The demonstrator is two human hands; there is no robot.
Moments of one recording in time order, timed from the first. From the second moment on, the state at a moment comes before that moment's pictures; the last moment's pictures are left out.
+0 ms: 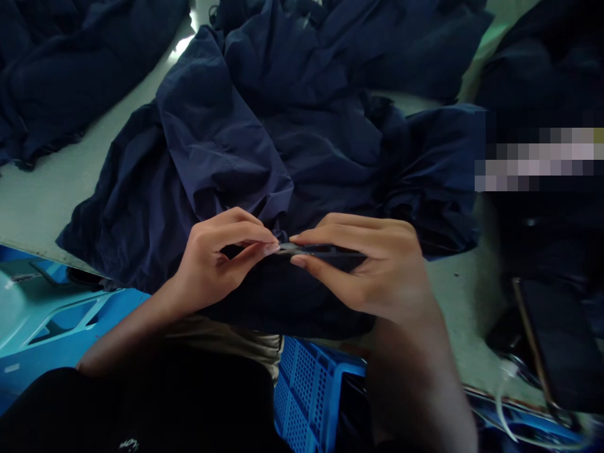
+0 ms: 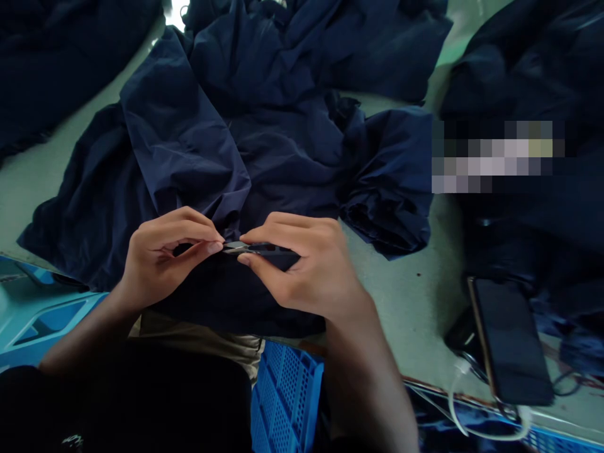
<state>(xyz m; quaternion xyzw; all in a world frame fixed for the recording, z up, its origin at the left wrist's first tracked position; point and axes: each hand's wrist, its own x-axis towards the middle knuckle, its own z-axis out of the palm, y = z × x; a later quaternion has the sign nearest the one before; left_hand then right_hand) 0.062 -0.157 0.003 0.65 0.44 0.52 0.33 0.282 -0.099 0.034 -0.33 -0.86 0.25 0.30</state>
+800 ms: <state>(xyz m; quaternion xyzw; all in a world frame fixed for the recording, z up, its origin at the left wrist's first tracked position) 0.062 -0.159 0.002 0.63 0.45 0.52 0.37 0.282 -0.100 0.034 -0.32 -0.87 0.22 0.29</state>
